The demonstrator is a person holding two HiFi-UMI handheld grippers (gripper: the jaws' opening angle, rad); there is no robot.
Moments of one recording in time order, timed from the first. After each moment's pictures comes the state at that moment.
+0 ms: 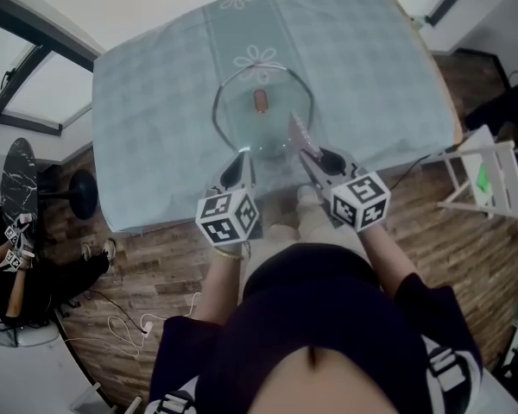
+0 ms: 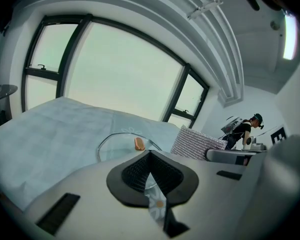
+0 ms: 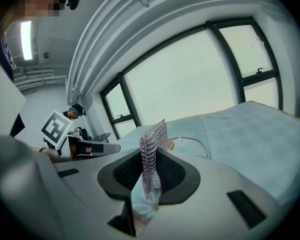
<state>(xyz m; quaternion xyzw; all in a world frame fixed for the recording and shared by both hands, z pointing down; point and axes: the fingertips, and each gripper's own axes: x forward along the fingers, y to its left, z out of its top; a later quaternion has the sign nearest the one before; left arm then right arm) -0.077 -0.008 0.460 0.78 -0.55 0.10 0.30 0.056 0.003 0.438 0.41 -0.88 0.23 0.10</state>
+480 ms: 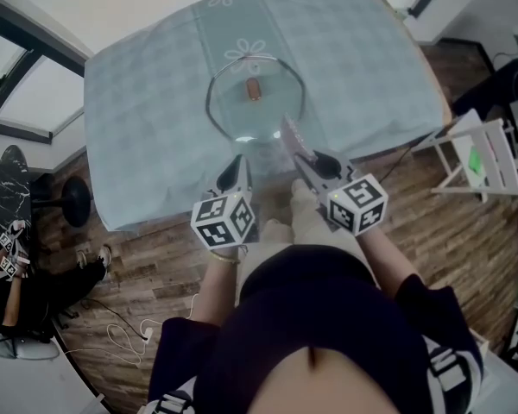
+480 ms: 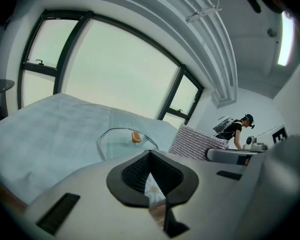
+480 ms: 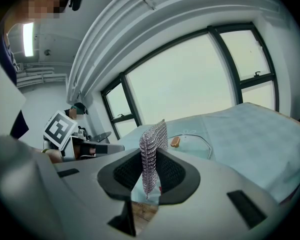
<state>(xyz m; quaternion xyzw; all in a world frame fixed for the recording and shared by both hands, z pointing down) -0.085 0.037 0.458 0.79 -0.52 0.09 0.31 0.038 0.057 0.426 0.42 -0.87 0.22 0.10</state>
